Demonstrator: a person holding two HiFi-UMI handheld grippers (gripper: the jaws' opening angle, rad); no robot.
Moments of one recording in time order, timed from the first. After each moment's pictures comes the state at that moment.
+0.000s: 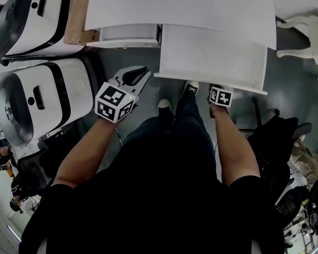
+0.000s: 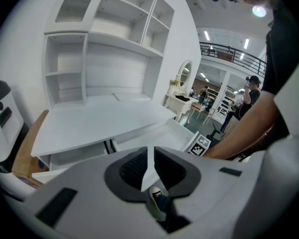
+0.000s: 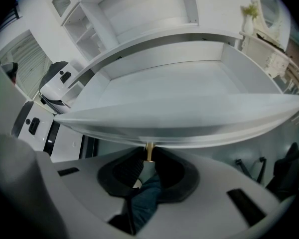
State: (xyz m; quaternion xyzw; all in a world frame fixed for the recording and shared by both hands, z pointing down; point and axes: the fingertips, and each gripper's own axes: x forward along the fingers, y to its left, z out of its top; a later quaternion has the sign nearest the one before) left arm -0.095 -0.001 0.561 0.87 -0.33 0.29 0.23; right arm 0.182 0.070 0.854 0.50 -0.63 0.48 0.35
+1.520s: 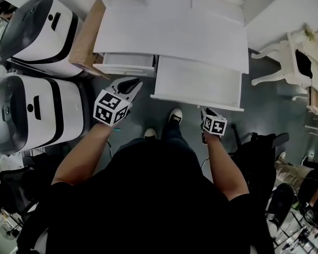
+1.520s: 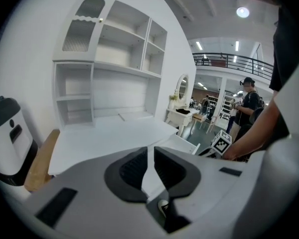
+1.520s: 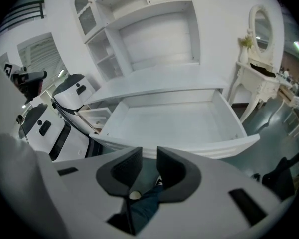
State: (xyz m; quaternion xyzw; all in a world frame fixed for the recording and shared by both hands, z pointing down) left arm -0.134 -0.006 0.482 0.89 -0.36 0.22 0.17; right arm 0.185 0.082 0.703 0.54 -0.68 0.40 0.30
